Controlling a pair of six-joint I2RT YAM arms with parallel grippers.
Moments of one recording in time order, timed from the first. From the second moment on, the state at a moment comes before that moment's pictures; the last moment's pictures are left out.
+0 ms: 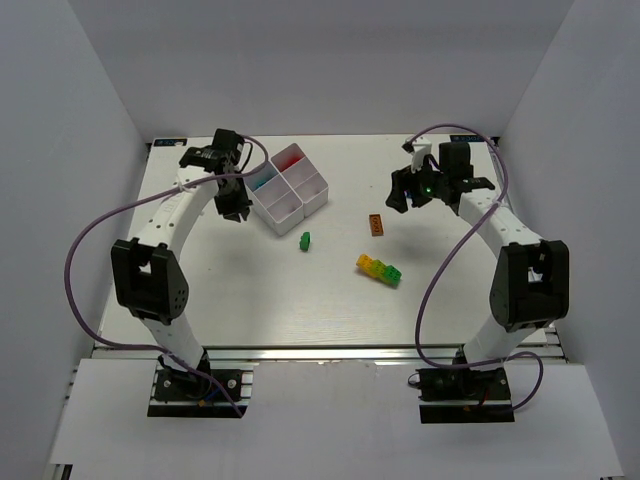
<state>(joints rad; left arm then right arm) -0.25 1.76 1.65 -1.09 -0.10 -0.50 0.17 1.66 1.26 -0.31 -0.51 -0.25</state>
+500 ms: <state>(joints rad) -0.25 1.80 1.69 -1.11 -0.10 -0.49 0.12 1.76 1.42 -0.40 -0.58 -0.42</state>
